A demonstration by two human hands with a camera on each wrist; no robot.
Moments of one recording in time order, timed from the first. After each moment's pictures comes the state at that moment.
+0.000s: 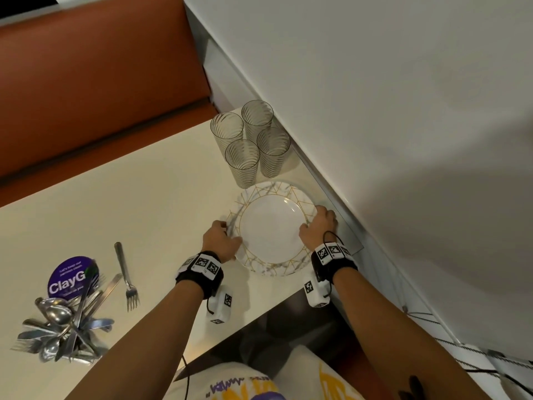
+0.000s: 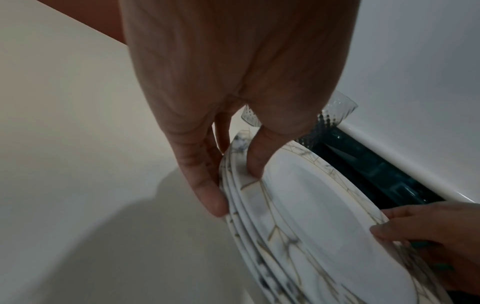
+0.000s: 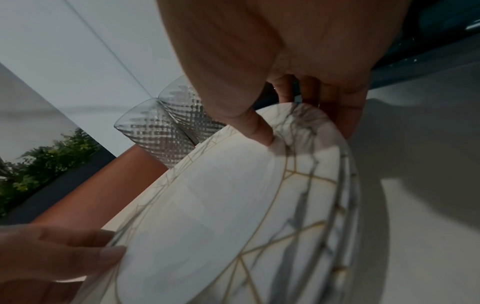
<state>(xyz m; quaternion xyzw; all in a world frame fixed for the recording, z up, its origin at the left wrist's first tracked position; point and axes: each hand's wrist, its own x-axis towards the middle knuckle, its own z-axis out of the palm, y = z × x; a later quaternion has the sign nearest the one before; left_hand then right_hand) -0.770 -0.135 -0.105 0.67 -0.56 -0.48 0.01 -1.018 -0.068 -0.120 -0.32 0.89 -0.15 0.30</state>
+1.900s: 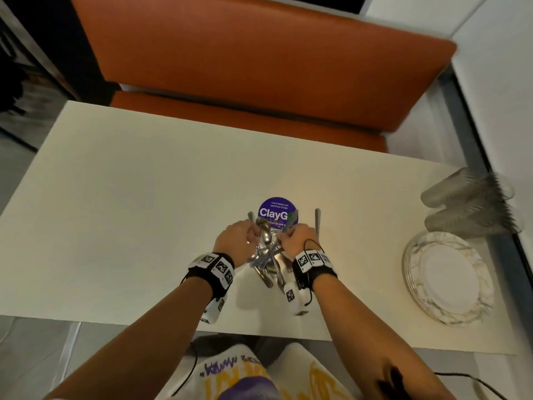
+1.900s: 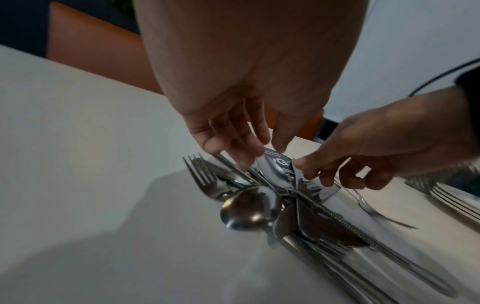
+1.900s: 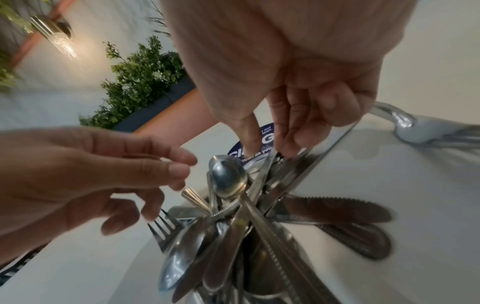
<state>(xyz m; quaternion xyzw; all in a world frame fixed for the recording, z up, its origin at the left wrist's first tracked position) -0.313 -0.051 -0.098 0.71 -0.57 -0.38 0.17 -0.492 -0.110 -0.093 -0.60 0.71 0.02 0.37</state>
